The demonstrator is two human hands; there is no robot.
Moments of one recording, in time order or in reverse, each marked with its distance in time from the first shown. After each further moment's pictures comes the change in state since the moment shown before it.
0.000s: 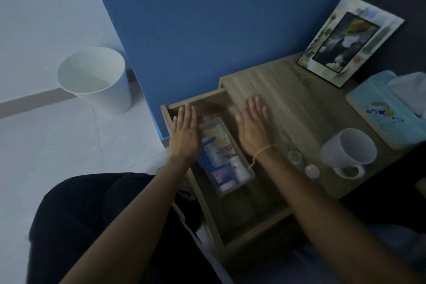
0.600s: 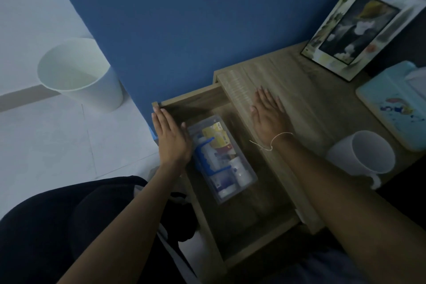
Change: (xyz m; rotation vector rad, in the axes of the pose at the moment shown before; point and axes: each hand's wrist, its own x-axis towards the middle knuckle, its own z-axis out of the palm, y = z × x) left_hand 0.013 -0.002 0.031 -0.254 0.147 -0.275; right_hand 0.037 0.070 0.012 -0.069 -0.043 -0.040
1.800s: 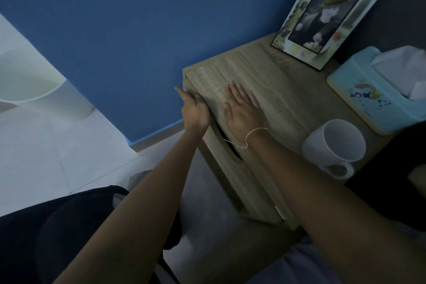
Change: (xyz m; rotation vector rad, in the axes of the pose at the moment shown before) left_hand 0.043 0.118 0.054 -0.693 -0.192 -0.241; right_hand 0.000 0.000 0.002 -0.003 0.020 0.020
